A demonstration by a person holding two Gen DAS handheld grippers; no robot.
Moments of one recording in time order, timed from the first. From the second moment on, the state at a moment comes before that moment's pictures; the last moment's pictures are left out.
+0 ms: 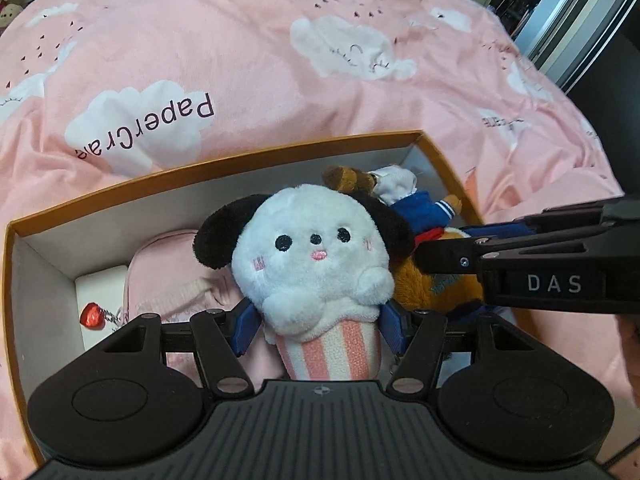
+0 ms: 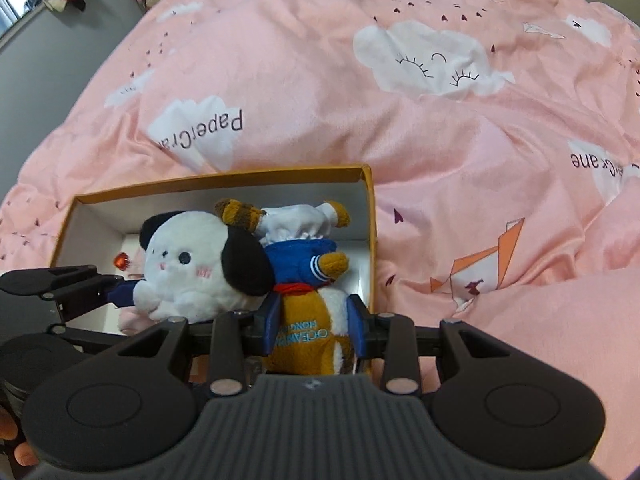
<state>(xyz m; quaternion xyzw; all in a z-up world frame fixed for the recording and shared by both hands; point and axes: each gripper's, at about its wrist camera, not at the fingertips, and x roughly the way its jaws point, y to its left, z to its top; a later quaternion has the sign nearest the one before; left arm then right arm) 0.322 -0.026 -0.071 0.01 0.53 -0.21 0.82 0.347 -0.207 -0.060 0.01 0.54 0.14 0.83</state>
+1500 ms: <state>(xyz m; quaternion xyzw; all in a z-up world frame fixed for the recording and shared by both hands) 0.320 -0.020 -0.060 0.06 0.51 -0.22 0.83 0.335 -0.197 -0.054 -0.14 0.48 0.21 0.84</state>
